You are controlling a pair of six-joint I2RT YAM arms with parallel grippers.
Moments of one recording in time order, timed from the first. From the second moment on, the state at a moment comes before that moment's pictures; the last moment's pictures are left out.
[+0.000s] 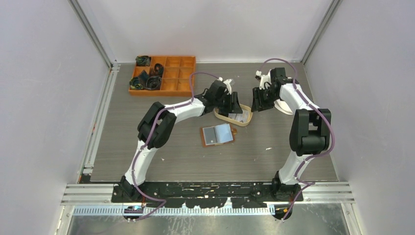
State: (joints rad) left arm -0.75 2.25 1.67 0.00 0.33 -0.63; right arm 0.01 1.79 1.35 -0.74 -0.38 -0.14
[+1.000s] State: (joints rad) left arm -0.77 2.35 1.79 -0.06 0.43 -0.69; right arm 0.01 1.80 1.37 -0.77 -0.40 -0.14
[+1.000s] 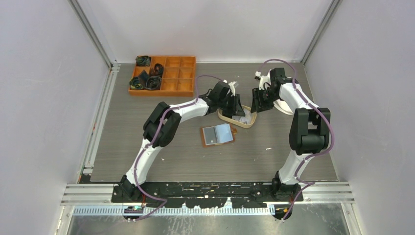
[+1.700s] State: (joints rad) left arm -0.77 2.35 1.75 0.05 0.48 -0.76; right arm 0.01 1.81 1.37 -0.78 -0.41 -0.15
